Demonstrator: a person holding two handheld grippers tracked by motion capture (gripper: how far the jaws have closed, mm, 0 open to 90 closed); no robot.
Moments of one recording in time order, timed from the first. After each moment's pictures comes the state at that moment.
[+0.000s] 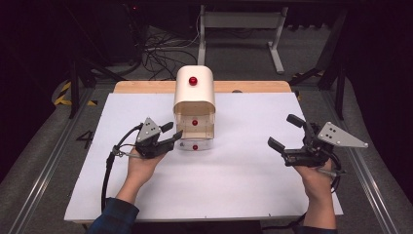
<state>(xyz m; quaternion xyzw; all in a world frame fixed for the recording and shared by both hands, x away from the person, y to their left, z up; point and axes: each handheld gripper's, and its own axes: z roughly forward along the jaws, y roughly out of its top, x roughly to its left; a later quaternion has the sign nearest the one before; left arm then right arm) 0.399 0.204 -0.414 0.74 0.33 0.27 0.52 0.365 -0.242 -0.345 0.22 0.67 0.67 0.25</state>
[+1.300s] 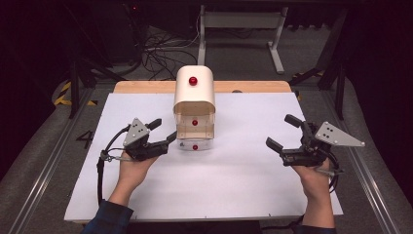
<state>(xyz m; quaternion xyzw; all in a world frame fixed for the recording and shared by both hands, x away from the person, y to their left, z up) 0.379 0.221 -0.399 0.71 0.33 0.29 0.55 0.367 -0.239 -0.347 0.22 0.67 0.67 0.24</state>
